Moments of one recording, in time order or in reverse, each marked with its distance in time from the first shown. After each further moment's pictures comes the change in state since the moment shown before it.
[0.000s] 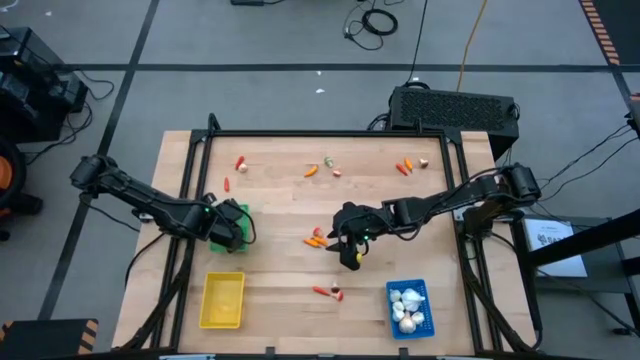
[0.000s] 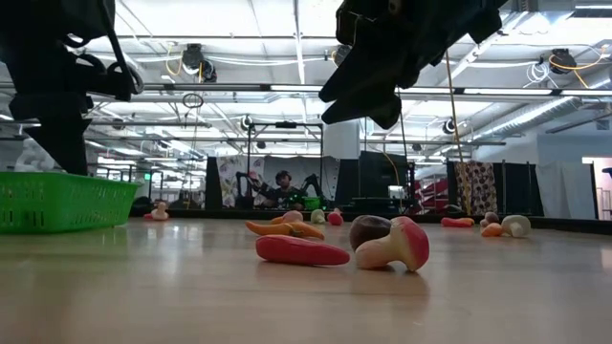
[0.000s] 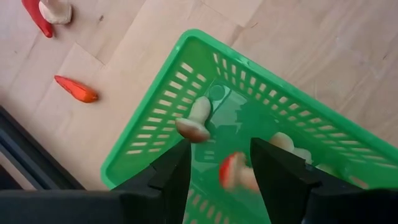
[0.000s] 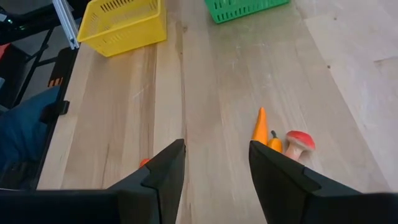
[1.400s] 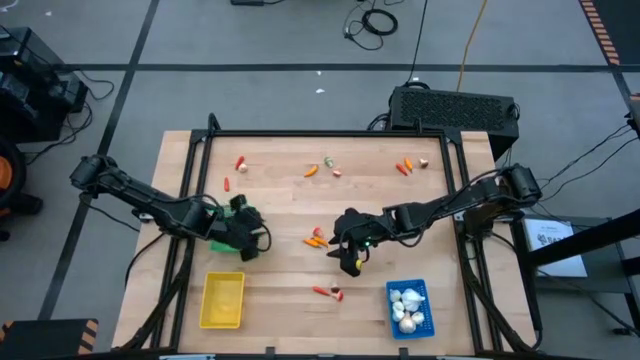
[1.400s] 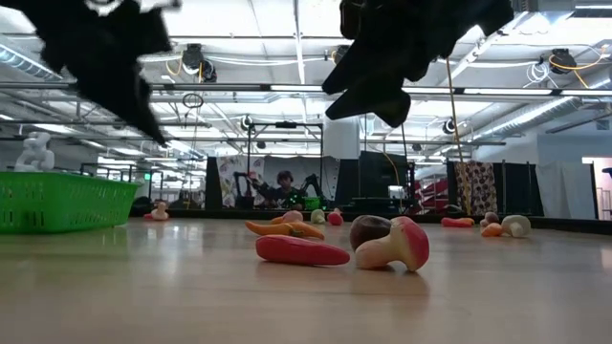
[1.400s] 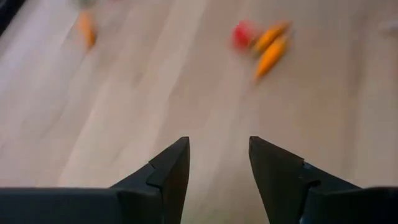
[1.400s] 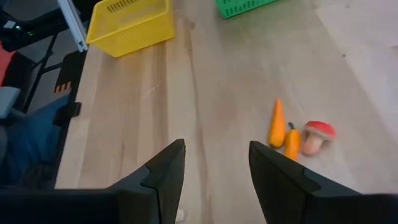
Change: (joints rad) left arm -0.004 0.000 0.020 0.539 -0.041 0.504; right arm 0.055 0.000 0.000 -0.001 0.036 0.090
